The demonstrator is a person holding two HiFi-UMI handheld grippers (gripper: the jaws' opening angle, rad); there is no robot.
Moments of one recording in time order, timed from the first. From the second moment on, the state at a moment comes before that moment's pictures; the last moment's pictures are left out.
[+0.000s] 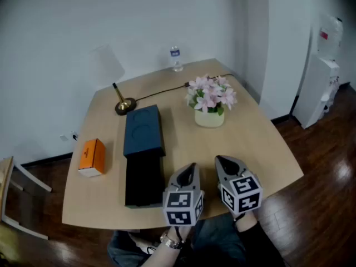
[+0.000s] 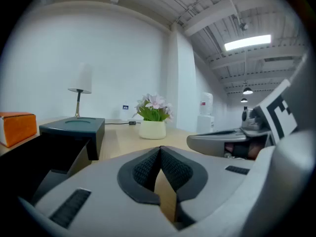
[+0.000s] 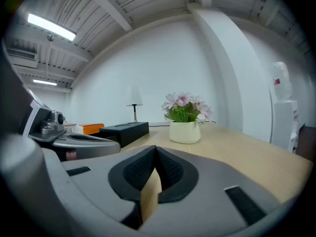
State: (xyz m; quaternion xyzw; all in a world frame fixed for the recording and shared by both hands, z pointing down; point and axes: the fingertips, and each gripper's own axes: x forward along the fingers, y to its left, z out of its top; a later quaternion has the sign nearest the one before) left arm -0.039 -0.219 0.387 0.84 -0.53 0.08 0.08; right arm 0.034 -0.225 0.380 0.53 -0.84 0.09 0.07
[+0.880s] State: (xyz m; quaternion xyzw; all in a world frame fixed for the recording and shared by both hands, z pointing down) left arm -0.273 -0.197 0.305 0.76 -0.64 0.08 0.02; right arm 0.001 -0.228 0.385 0.51 -0.85 0.08 0.07
